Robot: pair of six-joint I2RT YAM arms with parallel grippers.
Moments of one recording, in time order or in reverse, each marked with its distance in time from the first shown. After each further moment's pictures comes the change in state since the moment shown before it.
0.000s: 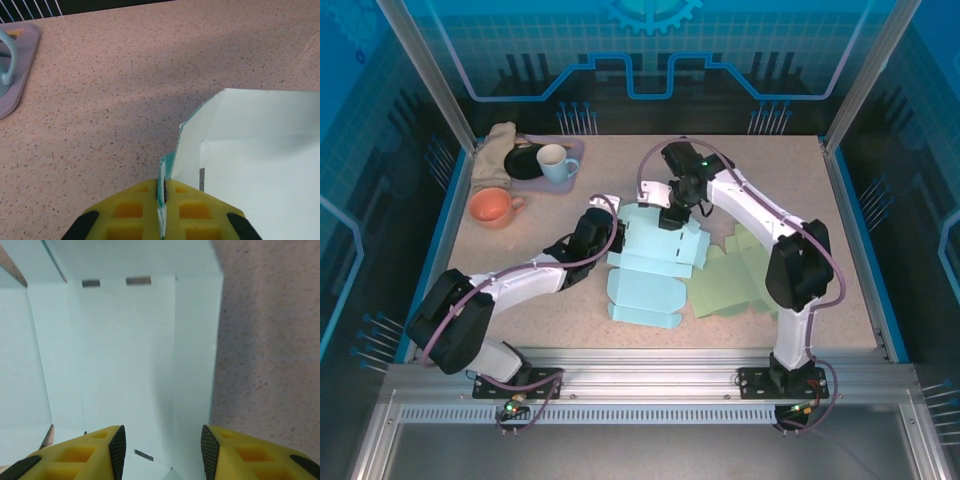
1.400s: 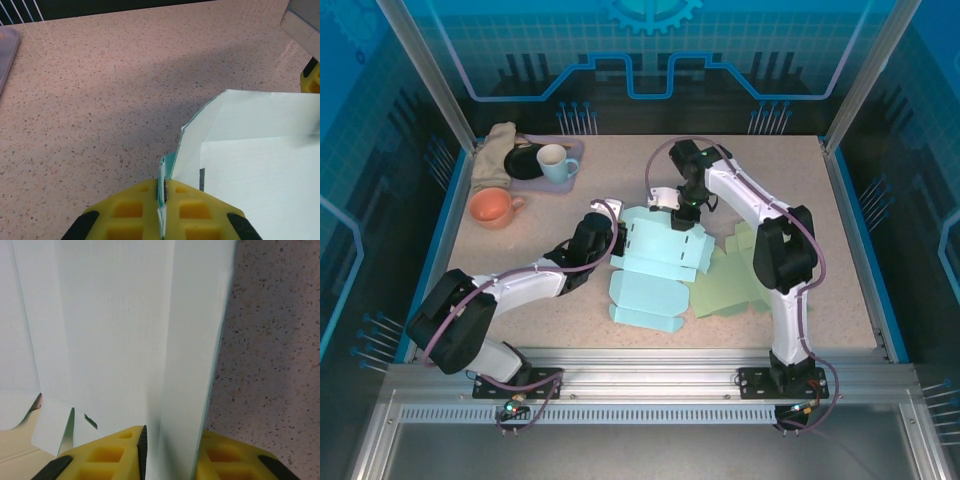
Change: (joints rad) left arm -0.009 0.000 -0.050 0.100 0.047 0.007; right arm -0.077 0.161 0.121 -0.182 -0.035 -0.117
